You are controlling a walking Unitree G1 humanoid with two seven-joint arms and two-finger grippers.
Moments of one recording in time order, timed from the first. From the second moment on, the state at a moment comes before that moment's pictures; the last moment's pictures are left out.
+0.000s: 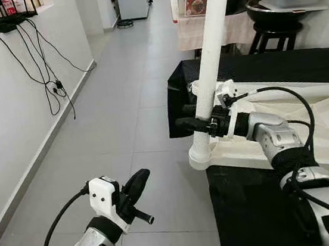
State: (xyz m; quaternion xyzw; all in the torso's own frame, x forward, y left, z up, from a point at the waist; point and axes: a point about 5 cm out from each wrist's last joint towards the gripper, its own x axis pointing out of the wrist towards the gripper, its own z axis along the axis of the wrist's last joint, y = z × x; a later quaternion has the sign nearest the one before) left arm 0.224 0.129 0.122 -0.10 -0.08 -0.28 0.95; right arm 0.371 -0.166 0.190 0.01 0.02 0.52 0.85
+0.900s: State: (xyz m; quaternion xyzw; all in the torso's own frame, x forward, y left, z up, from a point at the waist) left arm 0.221 0.133 0.122 -0.11 -0.08 -0.29 0.95; right arm 0.343 -0.106 0.151 -0.02 0.04 0.22 0.98
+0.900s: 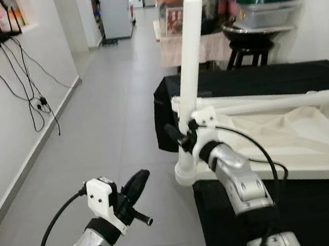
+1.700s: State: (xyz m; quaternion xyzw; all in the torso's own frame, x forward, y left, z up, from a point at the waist) left arm 0.228 0.130 0.122 -0.10 -0.08 -0.29 0.95; right arm 0.361 -0.113 0.182 -0.03 0.05 0.61 0.79
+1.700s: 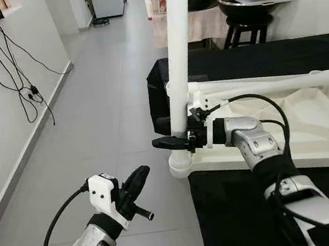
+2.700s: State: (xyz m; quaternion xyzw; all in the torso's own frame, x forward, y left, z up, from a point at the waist) left arm 0.224 0.131 0.119 -0.10 -0.08 -0.29 0.95; right arm 0.344 -0.096 0.147 0.00 0.03 0.24 0.97
